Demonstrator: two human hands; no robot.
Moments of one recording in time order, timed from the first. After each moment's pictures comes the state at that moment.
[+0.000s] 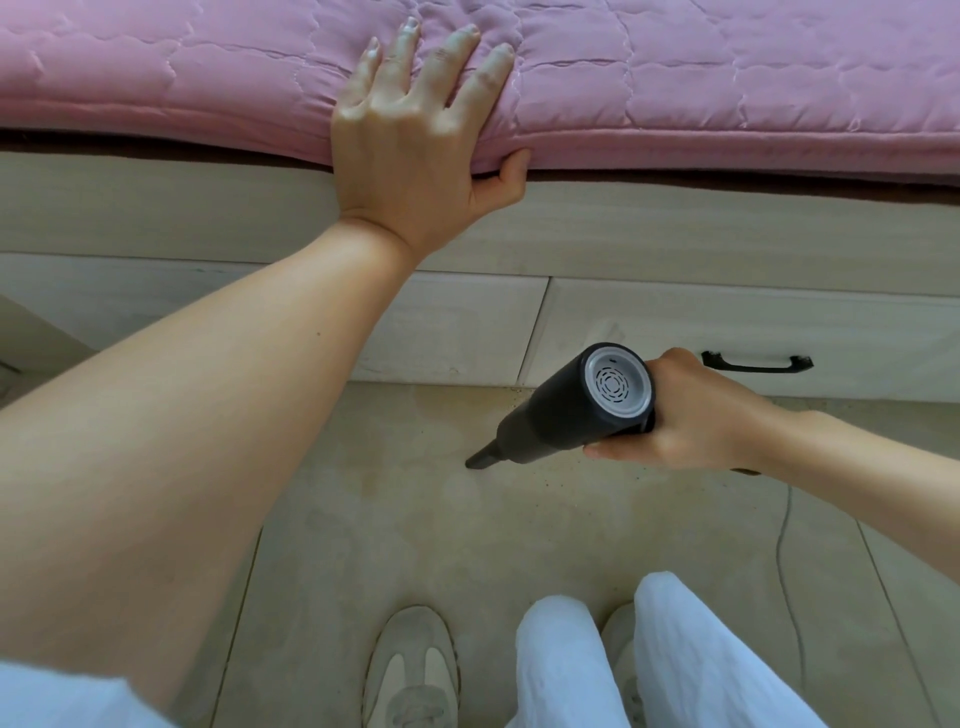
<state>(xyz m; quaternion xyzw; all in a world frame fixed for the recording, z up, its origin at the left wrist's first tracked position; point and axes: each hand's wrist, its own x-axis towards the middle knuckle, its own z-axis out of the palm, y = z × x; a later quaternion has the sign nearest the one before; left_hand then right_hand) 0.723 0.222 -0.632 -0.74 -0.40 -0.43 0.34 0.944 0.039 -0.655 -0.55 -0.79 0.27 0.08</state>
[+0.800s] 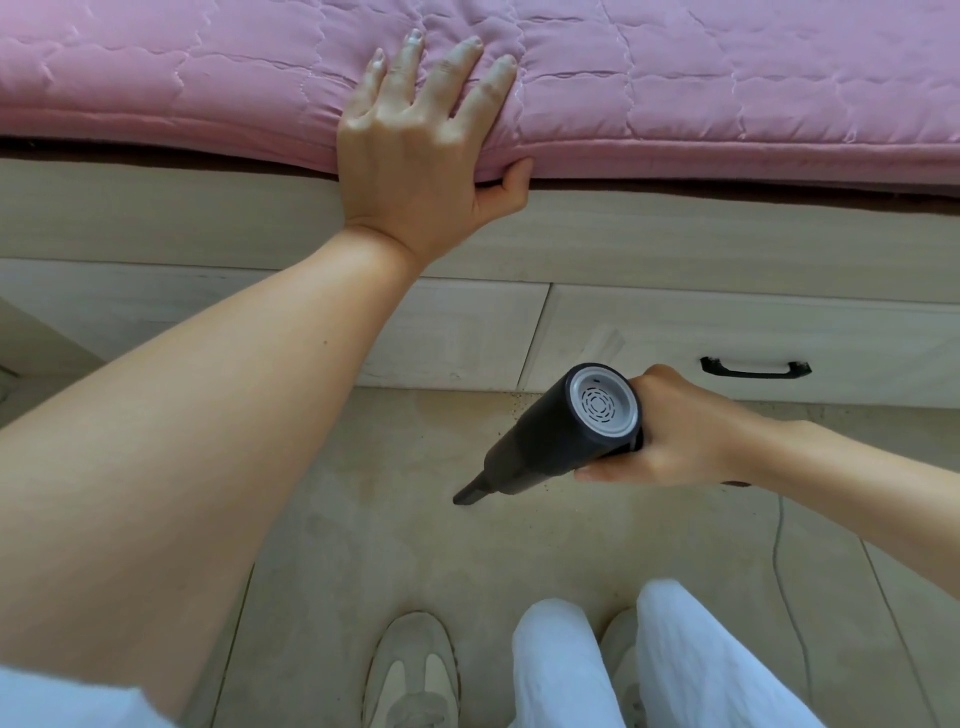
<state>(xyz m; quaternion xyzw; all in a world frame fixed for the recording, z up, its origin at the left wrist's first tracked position) 0.723 0.222 -0.632 -0.73 -0.39 -0.43 0.34 0.932 0.035 -0.651 -0.53 -0.79 0.31 0.08</state>
